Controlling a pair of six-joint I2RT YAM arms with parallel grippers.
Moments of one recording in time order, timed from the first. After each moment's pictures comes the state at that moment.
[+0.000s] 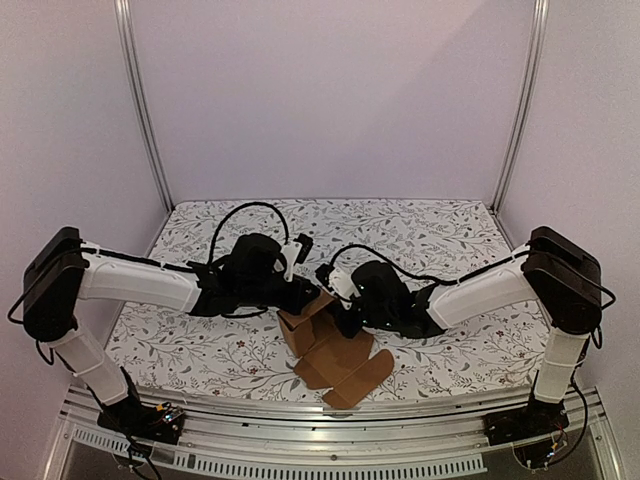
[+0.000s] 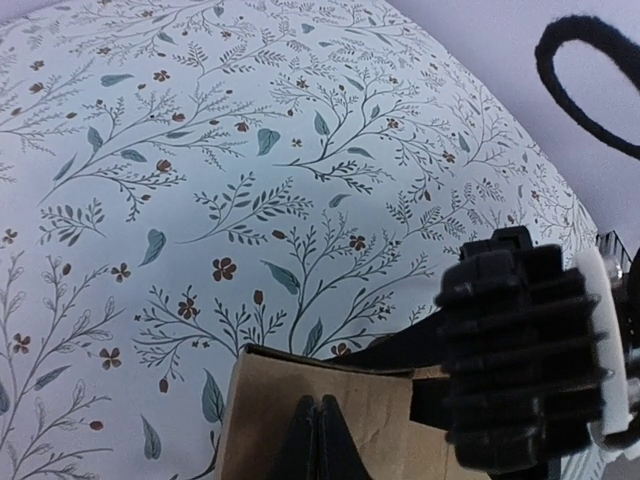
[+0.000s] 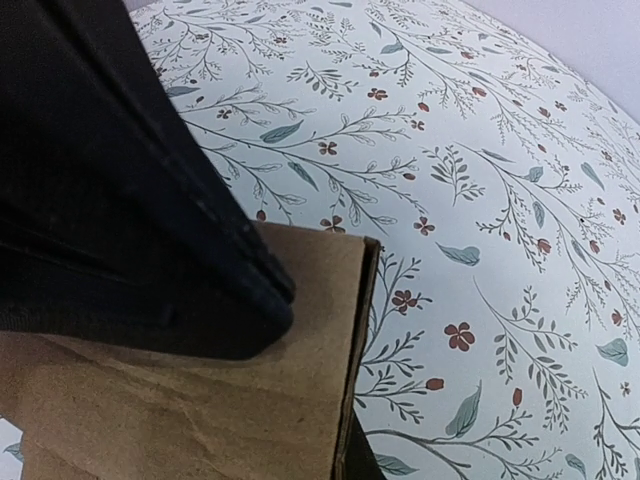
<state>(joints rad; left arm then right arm) -0.89 1.63 0.88 0.16 0.05 -0.40 1.01 1.88 0.97 0.31 0.12 -0.02</state>
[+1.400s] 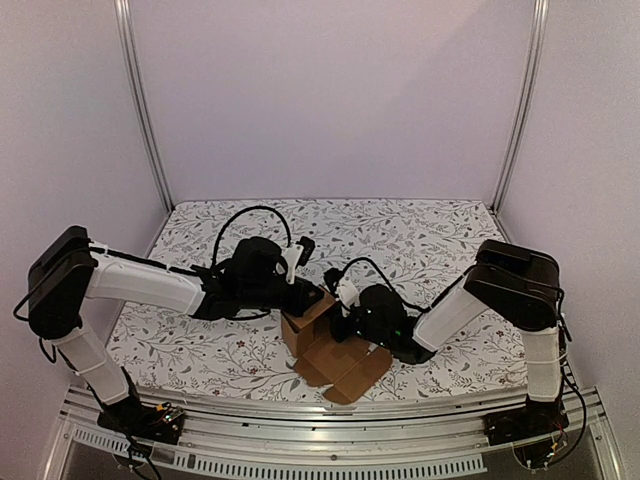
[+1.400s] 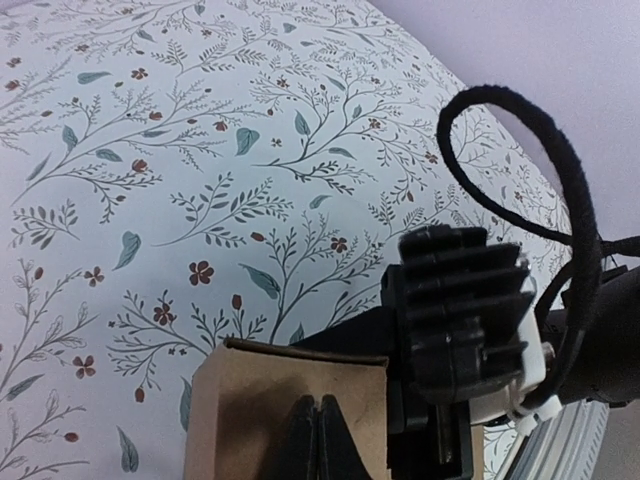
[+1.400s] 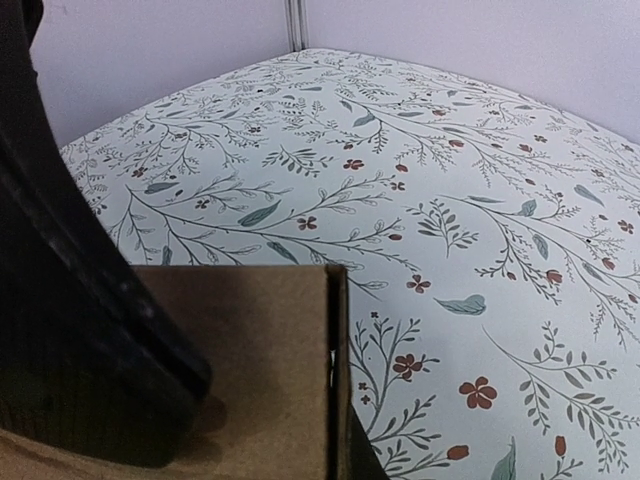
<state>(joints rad) -0.89 1.66 0.86 0.25 0.10 -0.42 1.01 2.11 0.87 0.94 0.18 0.09</state>
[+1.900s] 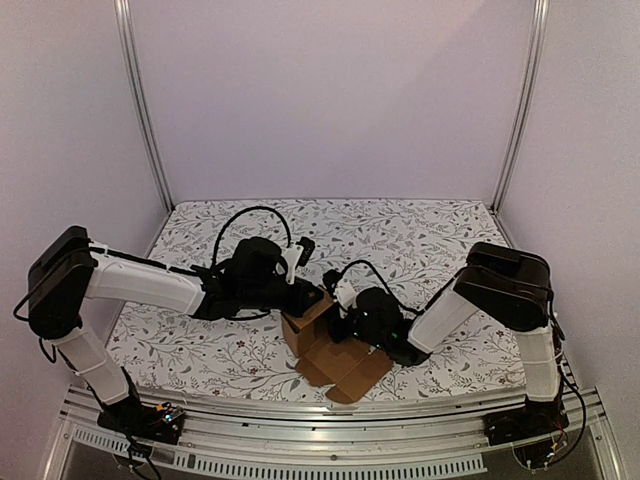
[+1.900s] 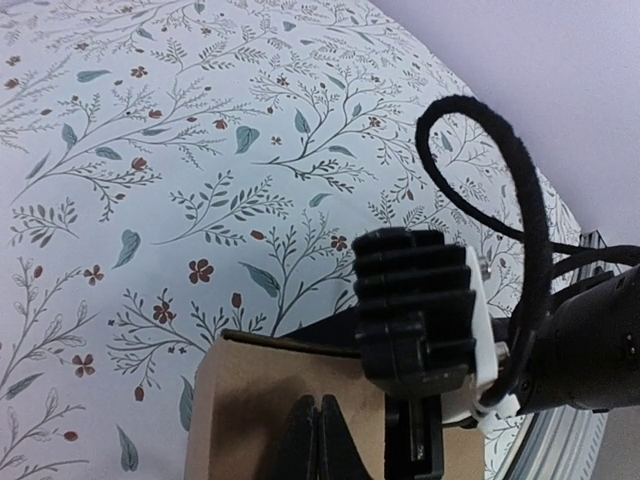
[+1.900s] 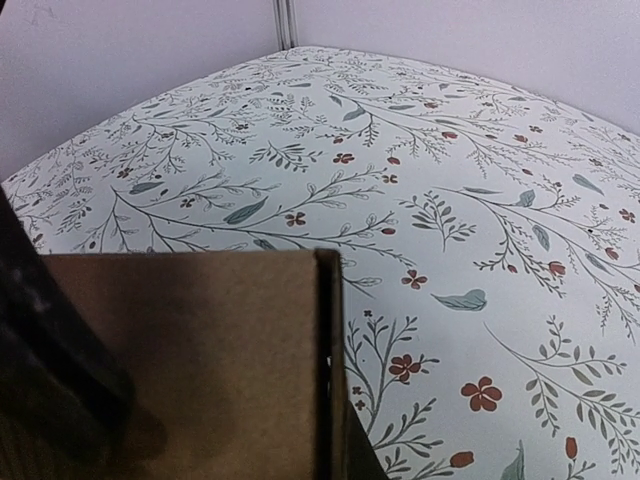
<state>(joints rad) -0.89 1.66 0.85 0.24 0.10 -0.42 1.01 2.17 0.89 0.97 0.20 0.11</state>
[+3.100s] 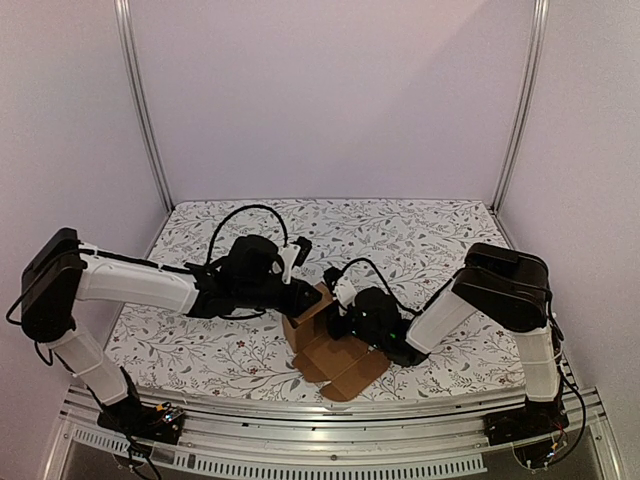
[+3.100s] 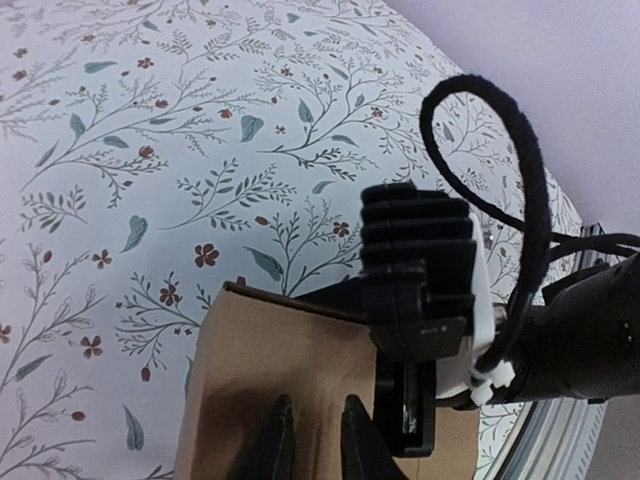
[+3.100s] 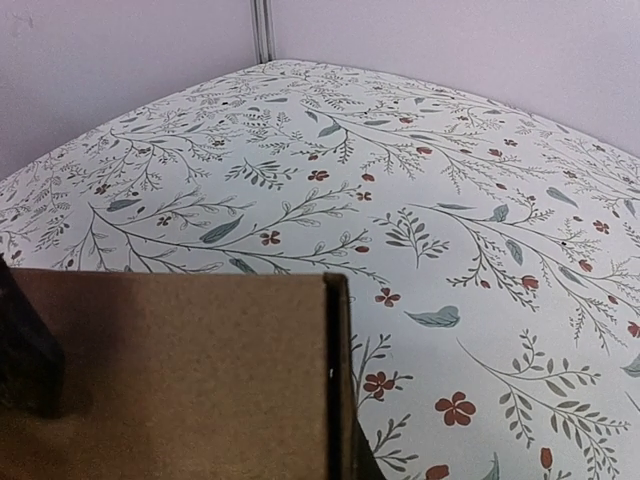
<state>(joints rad) -0.89 1.63 0.85 0.19 0.09 -0.41 1.01 2.18 0.91 0.99 0.27 0.09</state>
